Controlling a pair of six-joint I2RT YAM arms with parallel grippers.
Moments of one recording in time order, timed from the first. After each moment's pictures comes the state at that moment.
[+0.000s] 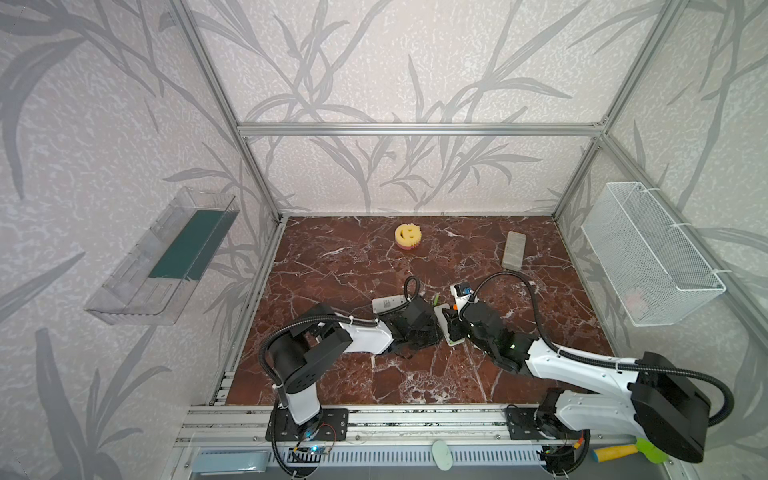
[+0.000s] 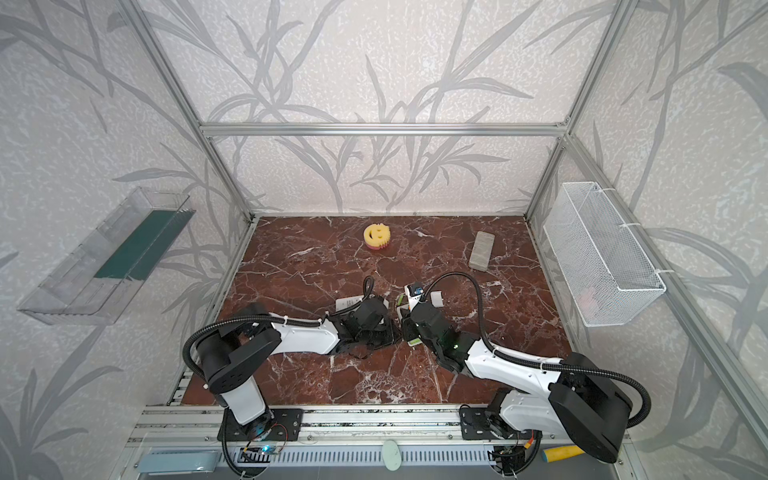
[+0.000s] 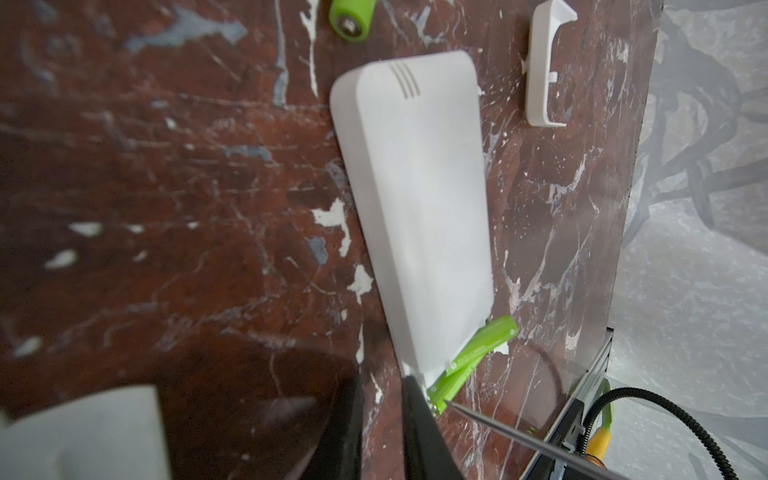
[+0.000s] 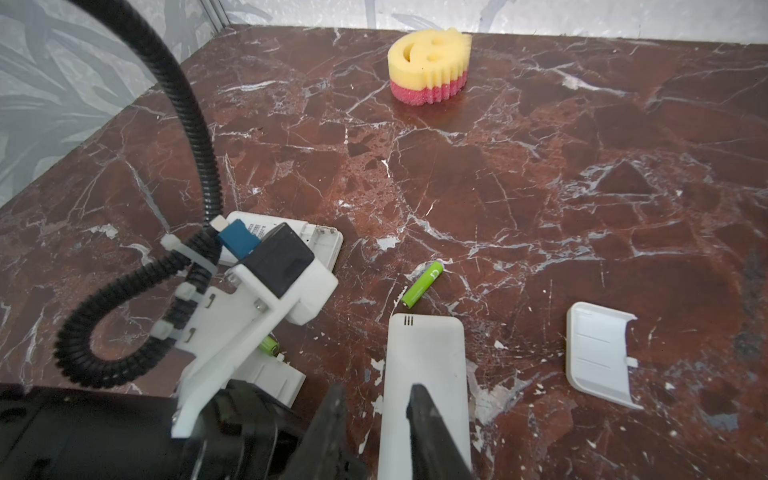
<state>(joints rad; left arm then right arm) -0.91 1.77 0.78 0.18 0.17 -1.09 0.87 1.22 0.50 0.17 0.28 0.36</state>
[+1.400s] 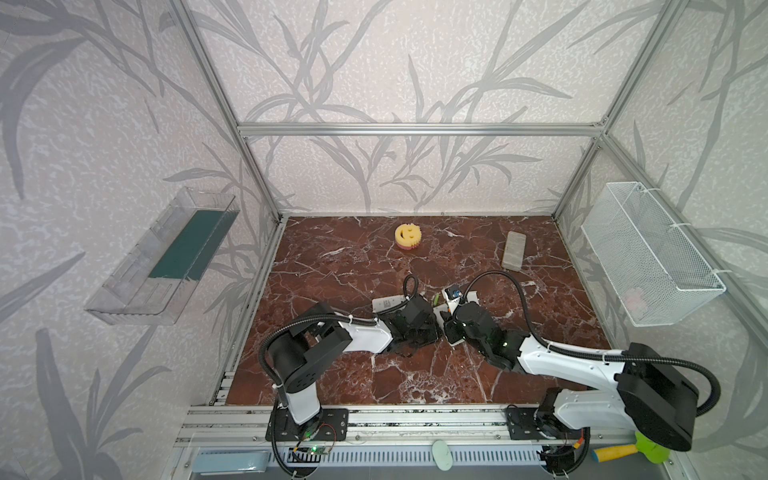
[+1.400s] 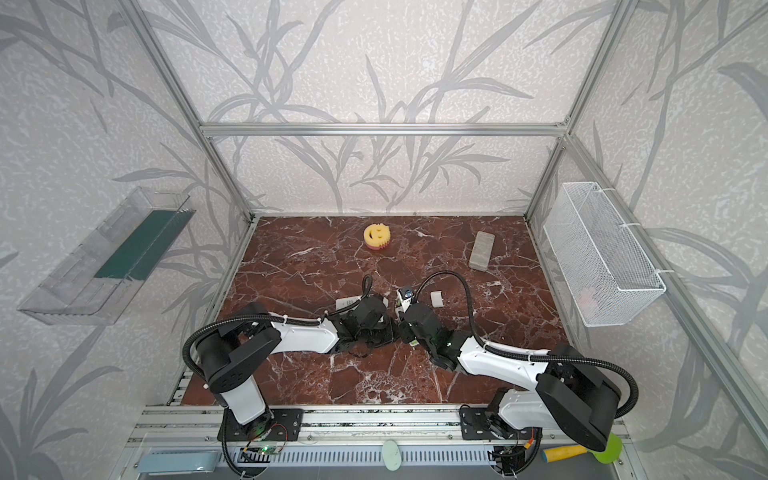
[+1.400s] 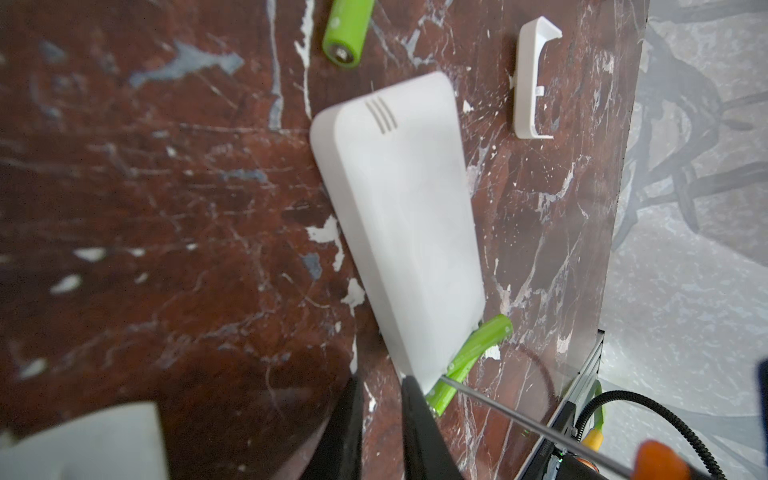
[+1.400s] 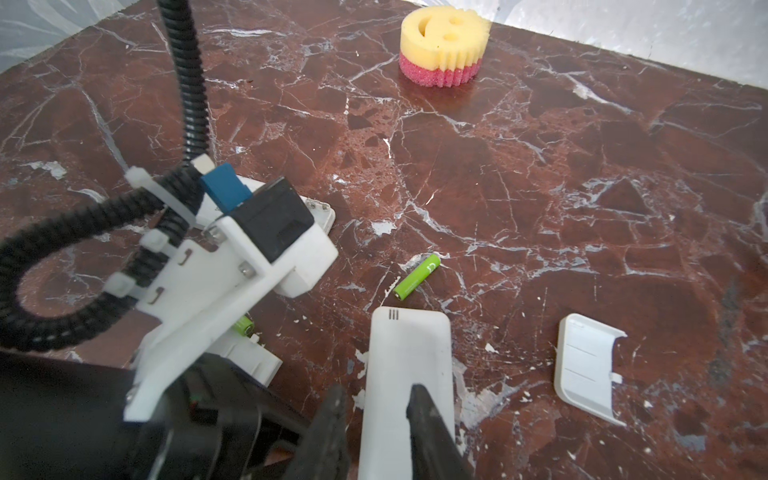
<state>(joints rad) -0.90 1.77 0.77 0.20 0.19 -1.10 0.89 1.28 0.53 0.14 0.32 0.24</state>
